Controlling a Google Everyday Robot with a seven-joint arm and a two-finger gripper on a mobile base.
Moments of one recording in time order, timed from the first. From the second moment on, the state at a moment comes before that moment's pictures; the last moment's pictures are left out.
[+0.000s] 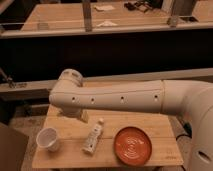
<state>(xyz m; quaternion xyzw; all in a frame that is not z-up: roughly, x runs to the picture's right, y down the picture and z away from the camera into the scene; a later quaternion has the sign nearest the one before) -0.157 0.135 0.668 -0.16 -0.23 -0.60 0.75</state>
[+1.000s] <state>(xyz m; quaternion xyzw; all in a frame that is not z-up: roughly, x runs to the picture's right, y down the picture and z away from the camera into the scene) -0.191 0.190 0.695 -0.16 -0.26 -0.62 0.72</state>
